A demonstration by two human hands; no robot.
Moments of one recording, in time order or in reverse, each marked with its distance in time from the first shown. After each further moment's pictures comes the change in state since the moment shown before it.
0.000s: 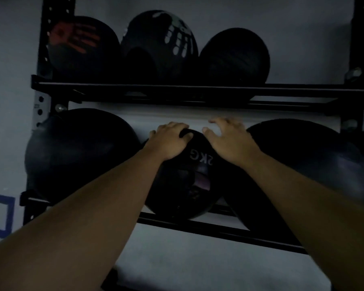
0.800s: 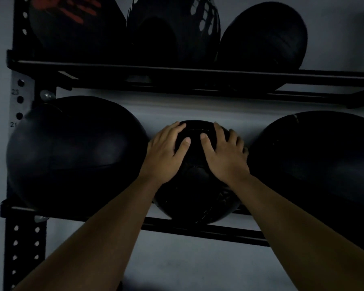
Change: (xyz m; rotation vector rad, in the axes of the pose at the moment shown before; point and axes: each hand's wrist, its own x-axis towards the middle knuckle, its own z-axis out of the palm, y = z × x) left_hand 0.000 -0.112 0.045 -0.320 0.210 0.181; right_hand 0.024 -0.032 0.126 -0.093 0.095 0.220
